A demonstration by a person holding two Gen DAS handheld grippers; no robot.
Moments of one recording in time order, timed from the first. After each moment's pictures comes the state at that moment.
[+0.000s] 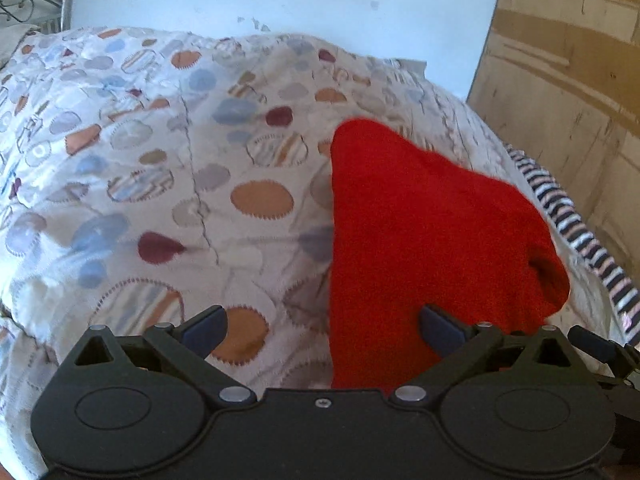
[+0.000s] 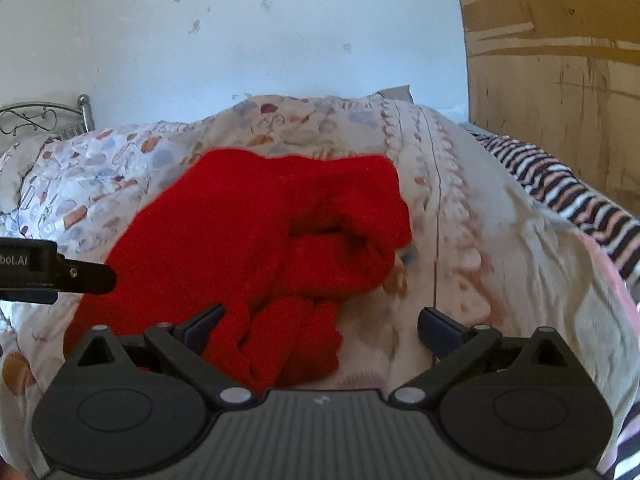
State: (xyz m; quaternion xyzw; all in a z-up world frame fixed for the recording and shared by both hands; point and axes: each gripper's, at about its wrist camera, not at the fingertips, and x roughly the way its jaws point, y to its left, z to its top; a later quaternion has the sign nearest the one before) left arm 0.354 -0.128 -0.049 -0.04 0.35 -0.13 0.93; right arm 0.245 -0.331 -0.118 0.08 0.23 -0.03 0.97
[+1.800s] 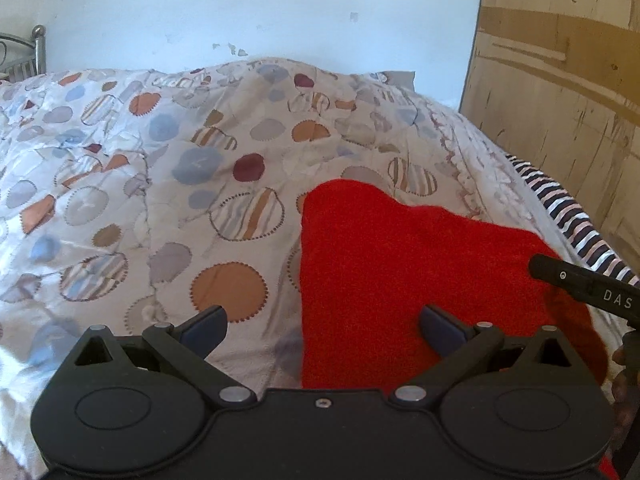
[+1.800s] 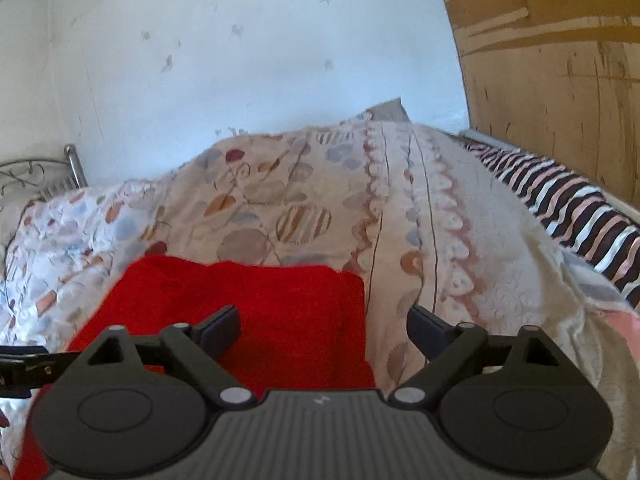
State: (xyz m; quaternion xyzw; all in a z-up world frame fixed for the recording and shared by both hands) left arm 0.443 -0.169 -0.036 0.00 0.31 -0.13 0.94; right arm 0.374 -0.415 -0.094 0.13 0.21 -0.02 0.97
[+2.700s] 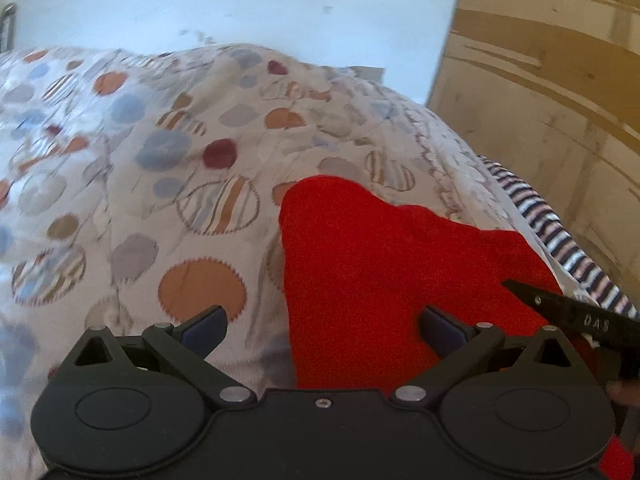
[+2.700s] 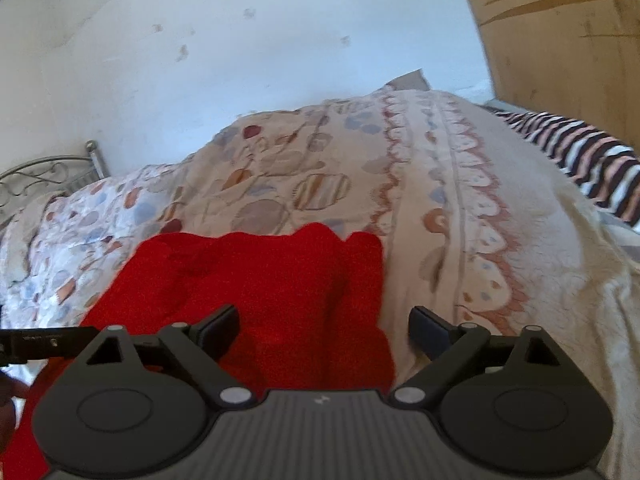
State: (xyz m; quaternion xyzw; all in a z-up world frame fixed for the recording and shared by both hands) left arm 0.469 -0.148 -0.053 -0.03 0.32 -0.21 0.92; right arm 0.386 -0.423 -0.119 0.16 0.23 0.04 0.96
